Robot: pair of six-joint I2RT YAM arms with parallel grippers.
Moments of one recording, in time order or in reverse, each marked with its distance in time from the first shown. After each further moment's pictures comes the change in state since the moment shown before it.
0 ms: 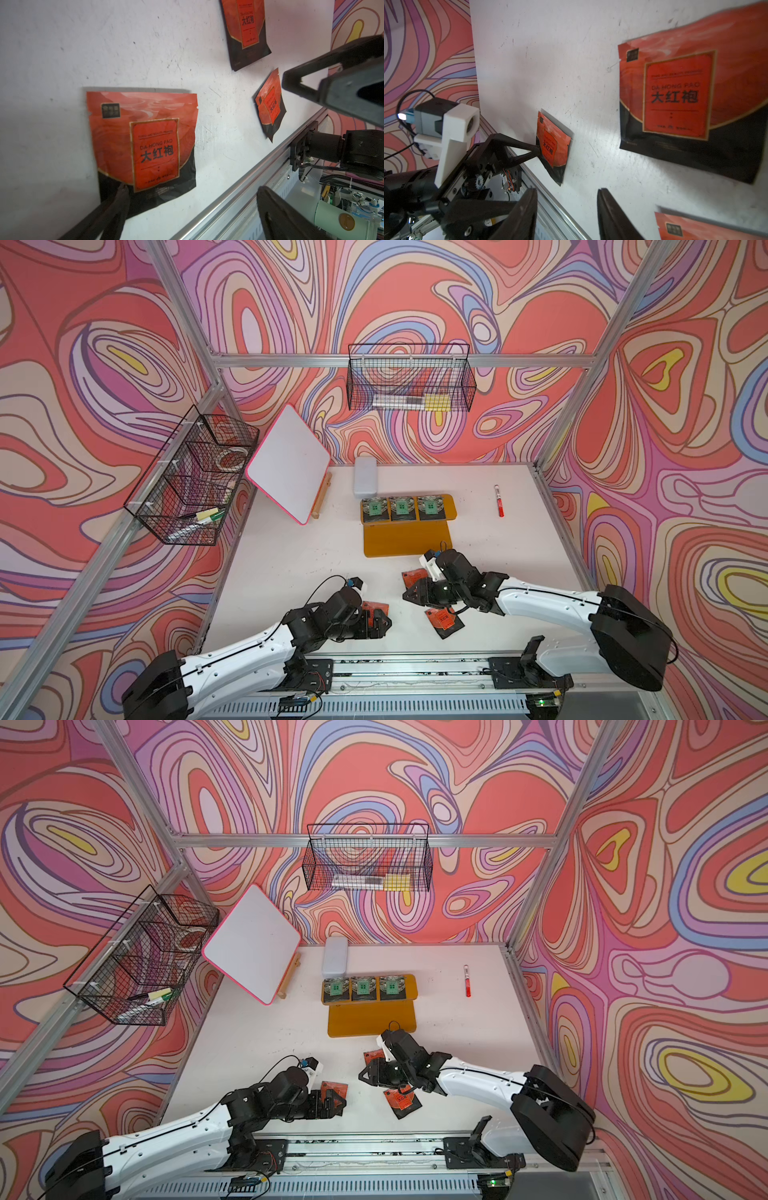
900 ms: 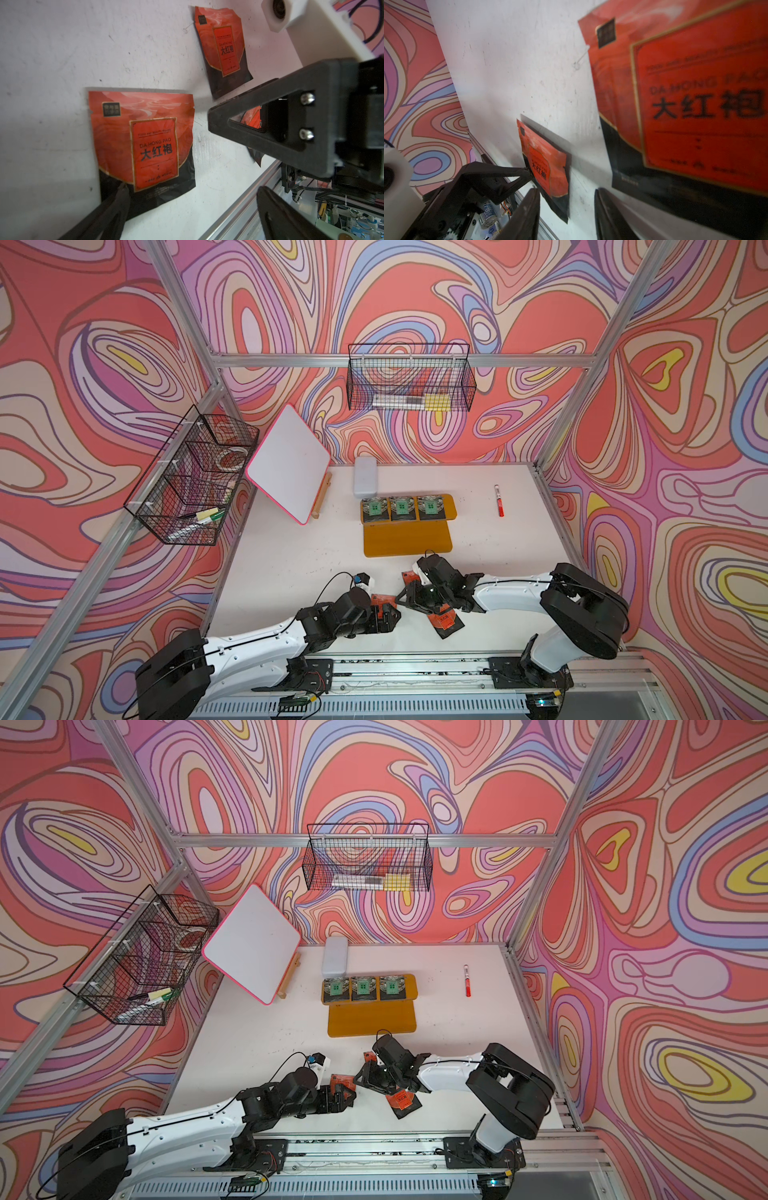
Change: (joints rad) left arm -0.060 0.151 -0.006 0.244 -0.094 -0.060; right arm 0.035 0.227 0.020 0.156 0.019 0.156
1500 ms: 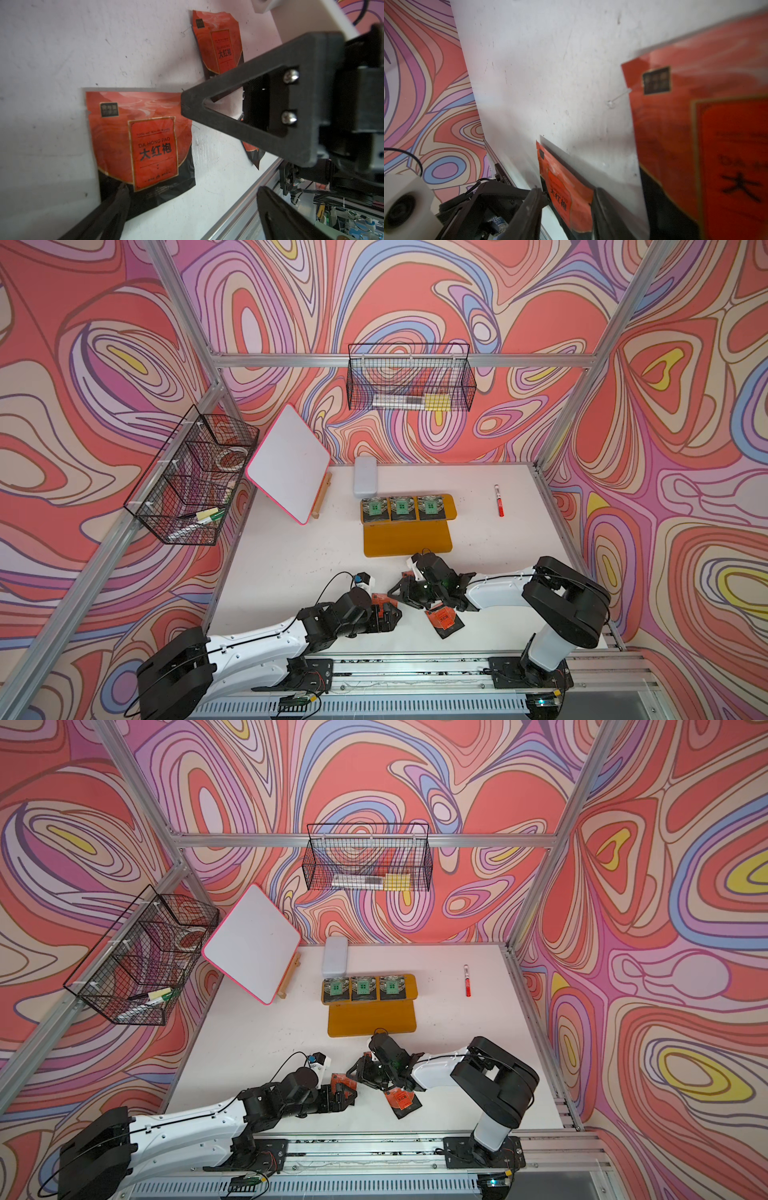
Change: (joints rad) left arm 0.000 0.013 -0.005 0.029 -0.008 -0.006; right arm 0.002 0.095 0.011 0.192 0.001 0.042
